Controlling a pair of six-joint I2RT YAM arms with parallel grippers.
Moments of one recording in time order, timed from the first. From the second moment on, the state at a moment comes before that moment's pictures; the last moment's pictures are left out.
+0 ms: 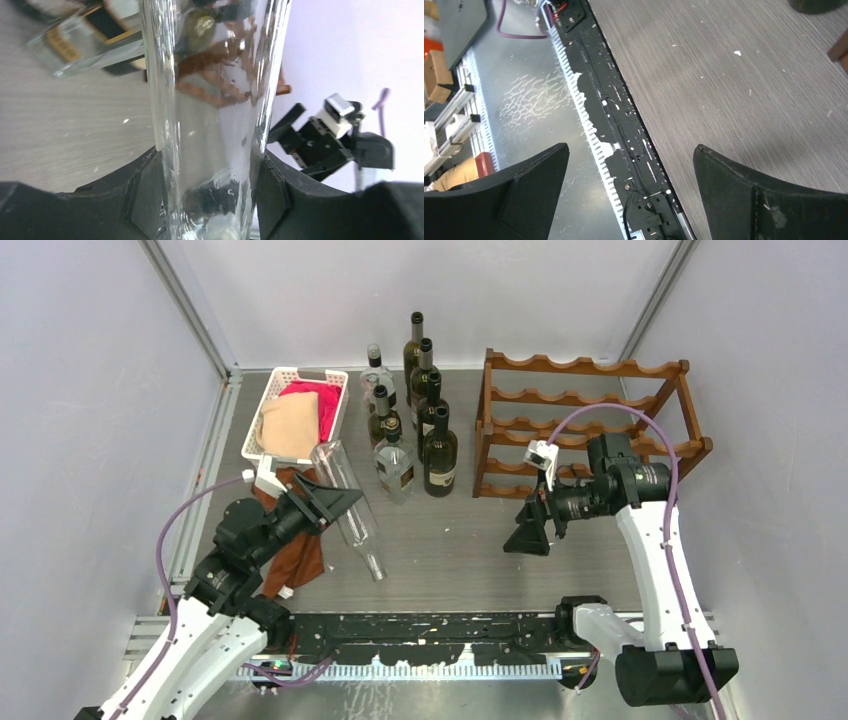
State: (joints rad) left arm -0.50 0.48 0.56 -0.29 0.15 -1.12; right arm 0.01 1.02 1.14 -1.42 -1.02 -0.69
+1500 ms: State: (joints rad) left arm -0.99 1.41 1.45 0.01 -0.57 -1.15; right arm 0.26 1.20 1.55 -0.61 -0.81 0.16
